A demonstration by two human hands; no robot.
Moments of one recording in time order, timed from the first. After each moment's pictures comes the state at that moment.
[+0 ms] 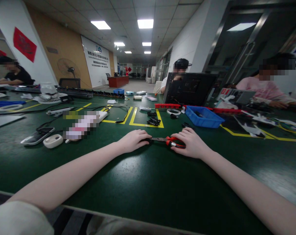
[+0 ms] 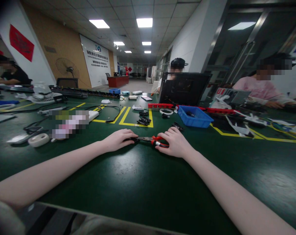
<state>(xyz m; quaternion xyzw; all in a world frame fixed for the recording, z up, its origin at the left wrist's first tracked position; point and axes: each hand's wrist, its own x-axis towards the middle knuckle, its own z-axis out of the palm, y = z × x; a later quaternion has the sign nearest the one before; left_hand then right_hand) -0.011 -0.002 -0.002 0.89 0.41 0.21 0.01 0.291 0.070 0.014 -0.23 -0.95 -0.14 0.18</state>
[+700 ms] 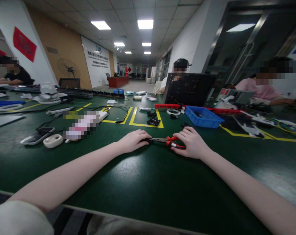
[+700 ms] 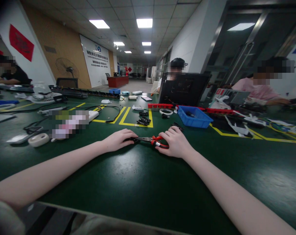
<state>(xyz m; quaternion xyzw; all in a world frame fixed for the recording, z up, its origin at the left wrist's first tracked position) -0.012 -0.001 -0.004 0.89 0.41 0.22 0.03 0.291 0.064 0.017 -0.22 -0.93 -0.20 0.21</state>
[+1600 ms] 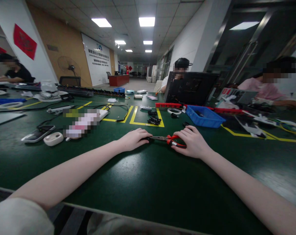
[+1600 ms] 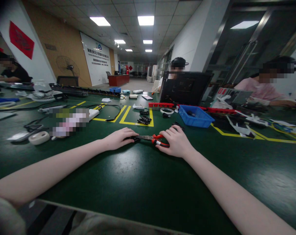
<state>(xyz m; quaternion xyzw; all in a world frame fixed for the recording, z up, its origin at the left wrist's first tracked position) -0.014 0.001 -0.005 0.89 0.41 0.22 0.04 0.291 0.065 0.015 -0.23 -0.93 -0.21 0.21</state>
